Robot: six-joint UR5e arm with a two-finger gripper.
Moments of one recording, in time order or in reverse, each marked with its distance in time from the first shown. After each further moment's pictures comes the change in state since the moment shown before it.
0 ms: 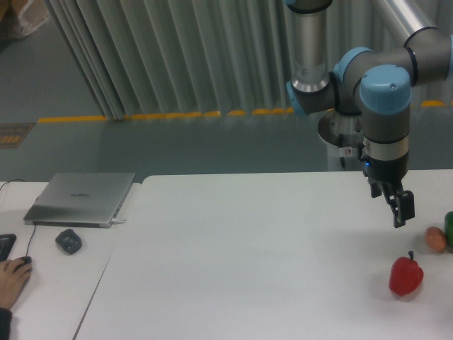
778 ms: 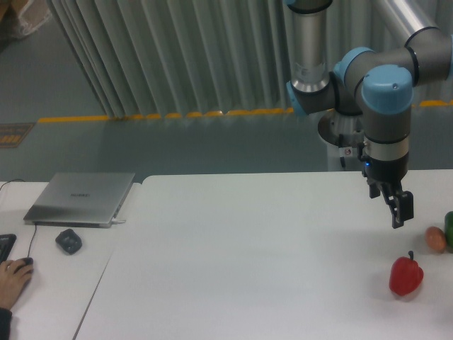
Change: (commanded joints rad) arm 0.005 -0.002 -0.005 0.002 -0.032 0.003
